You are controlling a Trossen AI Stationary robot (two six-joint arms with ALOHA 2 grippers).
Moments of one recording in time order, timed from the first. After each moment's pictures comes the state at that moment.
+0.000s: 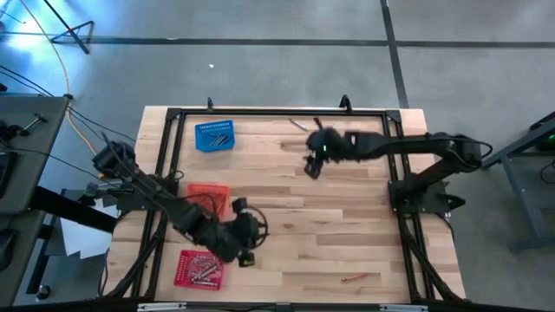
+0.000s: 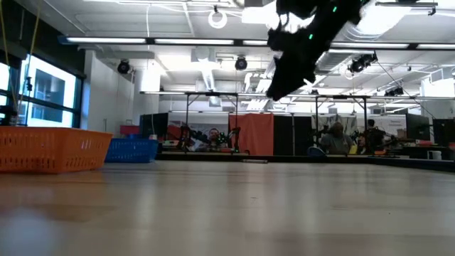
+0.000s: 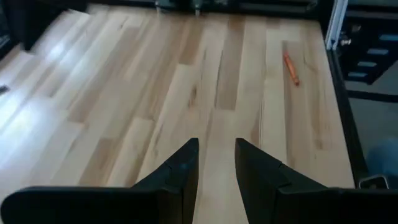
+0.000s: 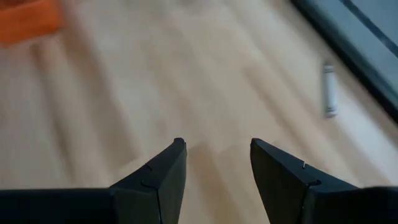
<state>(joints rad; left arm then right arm) -0.60 1.59 1.27 -0.46 -0.63 -0.50 -0.17 1.45 1.04 -0.45 0.21 0.22</state>
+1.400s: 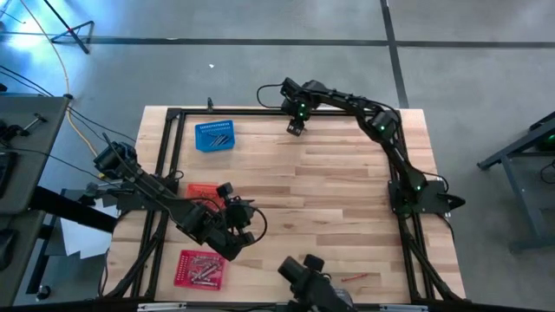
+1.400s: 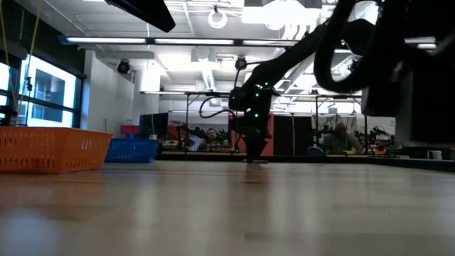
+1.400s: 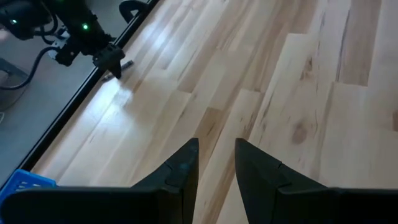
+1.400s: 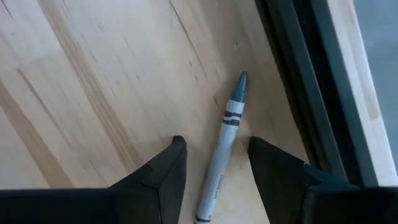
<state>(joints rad) -0.59 1.60 1.27 -0.82 -0.91 -0.69 -0.67 2.43 2.03 -0.99 -0.04 -0.29</state>
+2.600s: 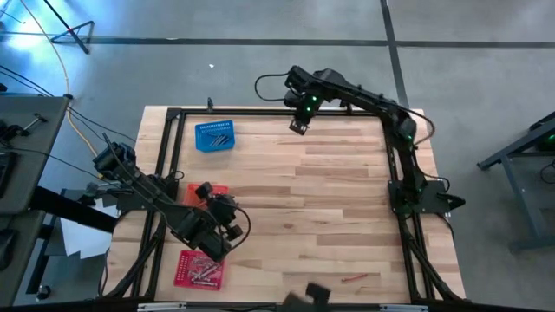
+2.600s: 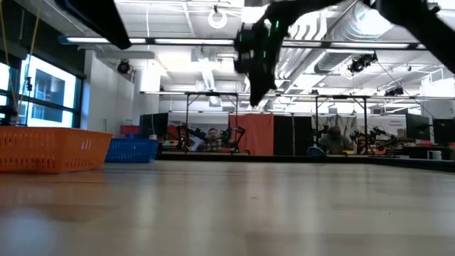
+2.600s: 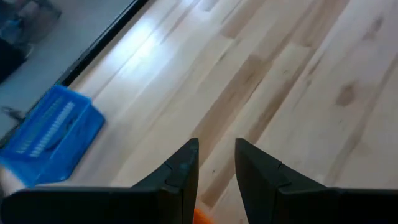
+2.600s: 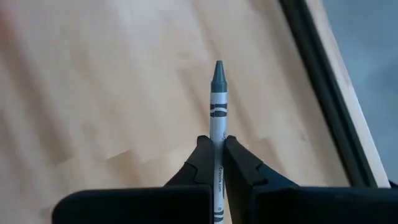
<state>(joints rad) -0.65 1.60 1.27 -1.20 -0.87 -1.17 -0.57 2.11 2.04 -1.21 -0.14 -0.16</state>
